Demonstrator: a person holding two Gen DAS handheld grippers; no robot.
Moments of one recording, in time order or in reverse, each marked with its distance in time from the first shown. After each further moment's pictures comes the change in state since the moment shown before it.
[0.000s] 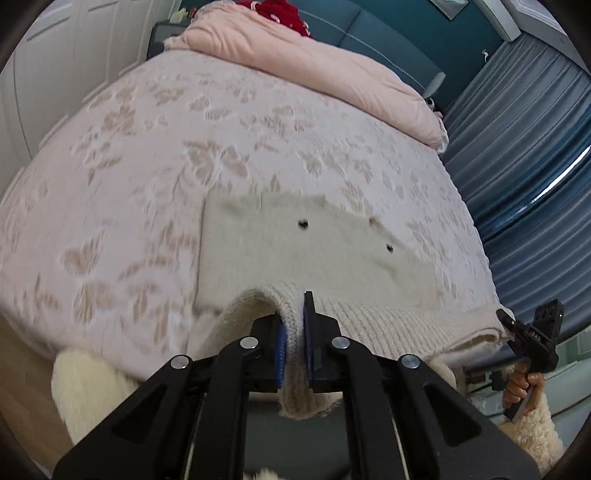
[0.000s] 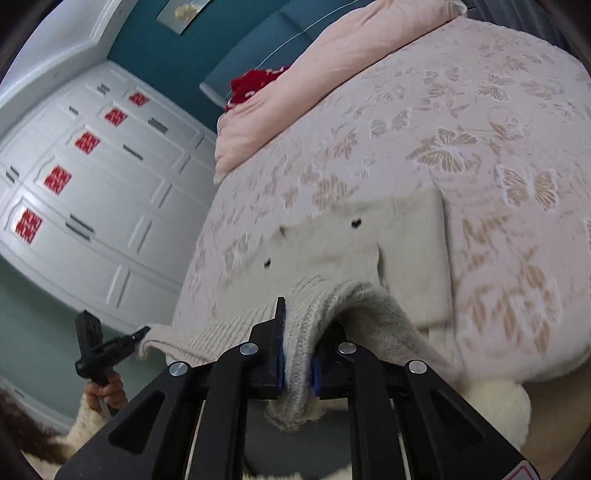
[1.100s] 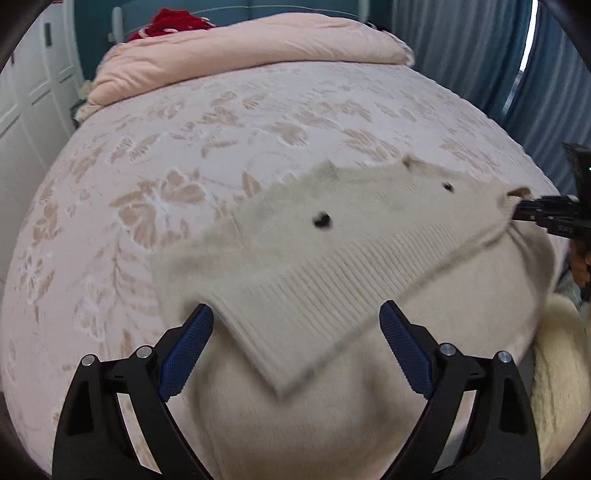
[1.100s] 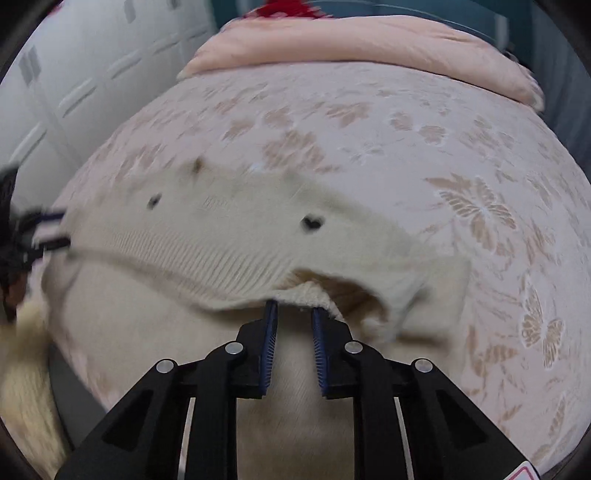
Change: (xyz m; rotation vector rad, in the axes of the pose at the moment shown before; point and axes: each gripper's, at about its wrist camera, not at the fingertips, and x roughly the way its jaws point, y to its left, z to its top) left arm 0.162 -0.018 0.022 0.457 0.035 0.168; right arm 0.161 -0.008 0.033 -0.438 0.105 -0.414
